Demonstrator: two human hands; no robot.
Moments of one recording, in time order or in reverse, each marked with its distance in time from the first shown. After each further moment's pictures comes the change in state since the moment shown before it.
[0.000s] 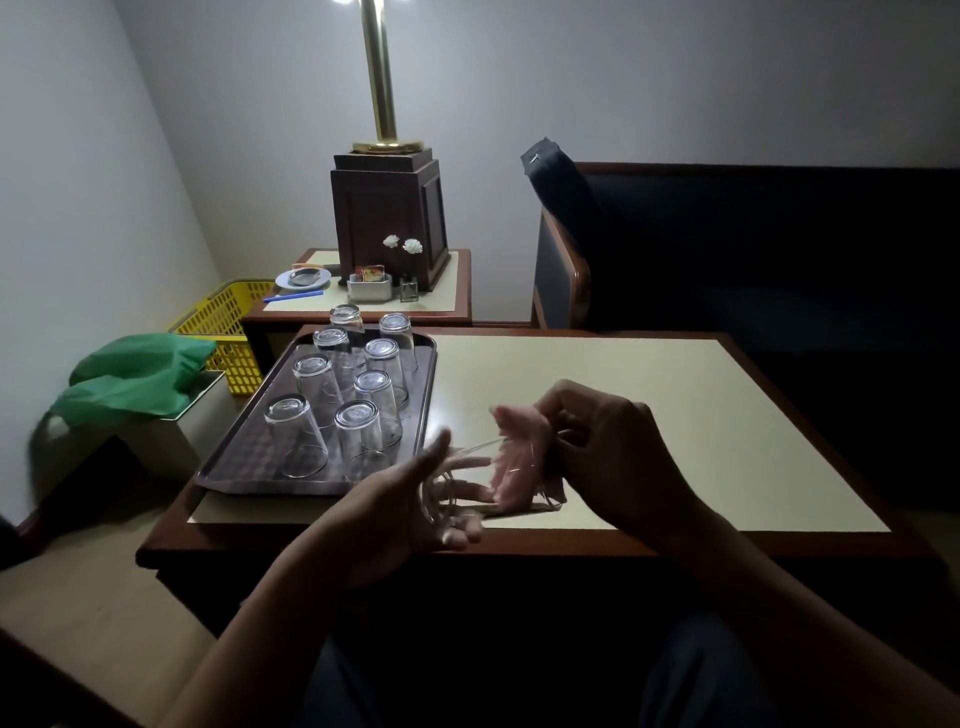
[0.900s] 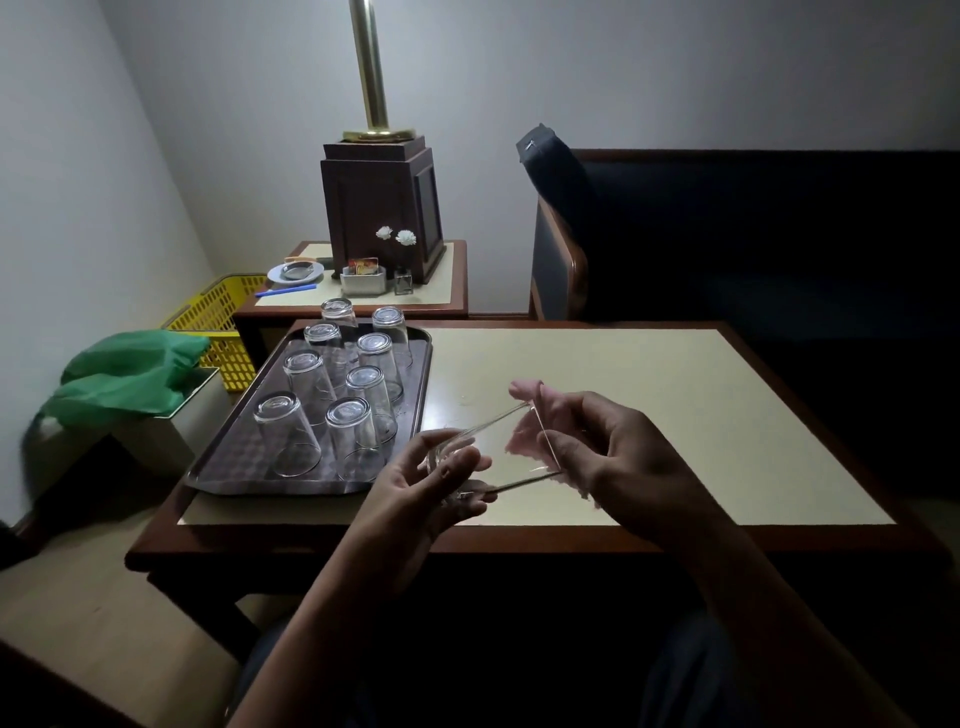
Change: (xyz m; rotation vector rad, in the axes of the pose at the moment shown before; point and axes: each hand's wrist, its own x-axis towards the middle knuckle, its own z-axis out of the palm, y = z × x) left_hand 0.021 -0.024 0.017 -0.059 0.248 0.251; right_hand -0.012 -0.002 -0.011 0.302 -0.166 0.422
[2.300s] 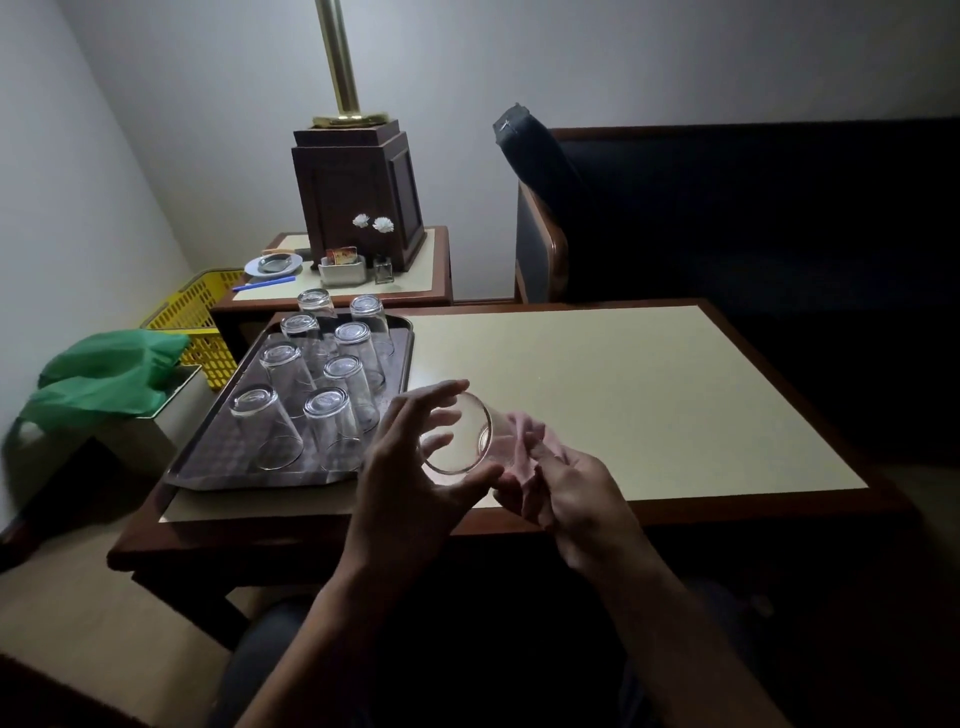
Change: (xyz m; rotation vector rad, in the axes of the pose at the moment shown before) left_hand 0.001 -0.010 0.018 0.767 0.093 0.702; right_hand -0.005 0.048 0.056 0.874 0.185 0.398
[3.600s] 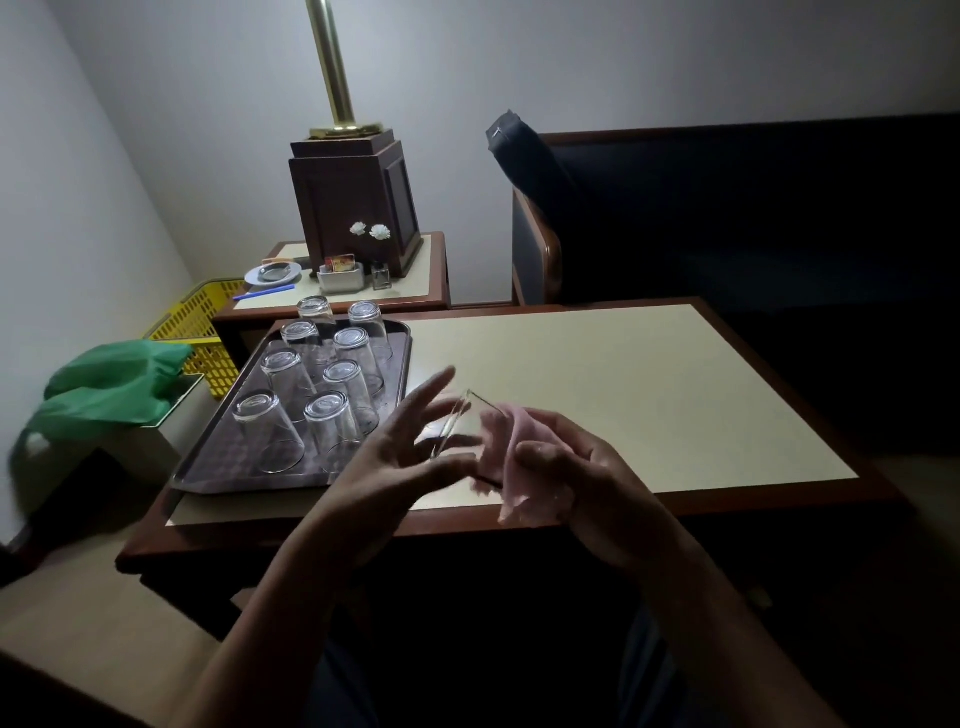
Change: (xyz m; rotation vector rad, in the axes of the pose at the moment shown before) left_hand 0.012 0.005 -0.030 -0.477 -0.422 -0.395; right_hand -0.025 -0.034 -0.024 -0.157 -0.400 -0.081
